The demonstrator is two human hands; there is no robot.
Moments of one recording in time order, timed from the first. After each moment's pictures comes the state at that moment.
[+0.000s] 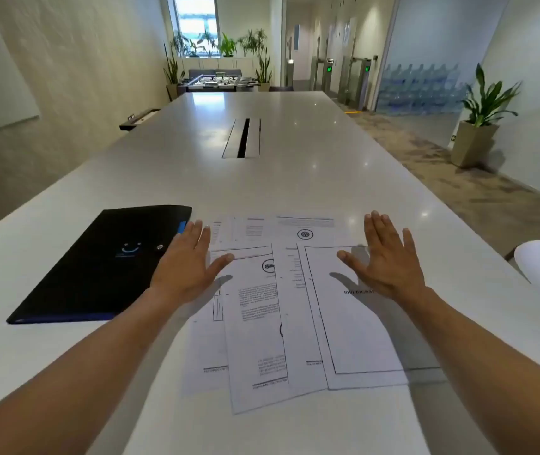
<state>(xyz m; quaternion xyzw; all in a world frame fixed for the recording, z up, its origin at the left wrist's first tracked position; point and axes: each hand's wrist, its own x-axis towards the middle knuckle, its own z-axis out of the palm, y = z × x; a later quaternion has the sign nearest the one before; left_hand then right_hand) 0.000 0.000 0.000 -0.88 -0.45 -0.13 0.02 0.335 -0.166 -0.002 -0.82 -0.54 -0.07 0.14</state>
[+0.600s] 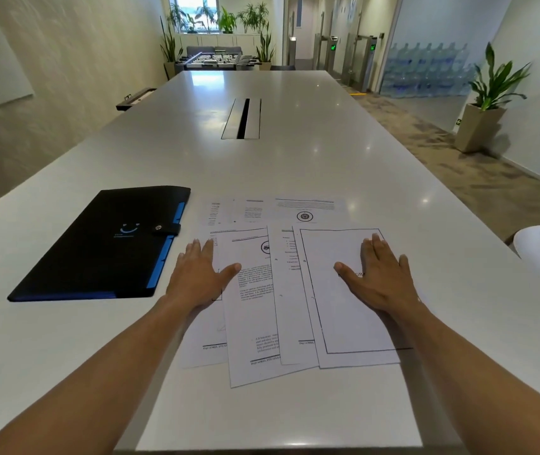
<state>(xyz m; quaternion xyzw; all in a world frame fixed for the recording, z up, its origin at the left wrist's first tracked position) 0.011 -0.034 -0.034 -0.82 -0.54 -0.12 -0.16 0.317 -0.190 -0.046 -0.86 -0.50 0.04 0.10</state>
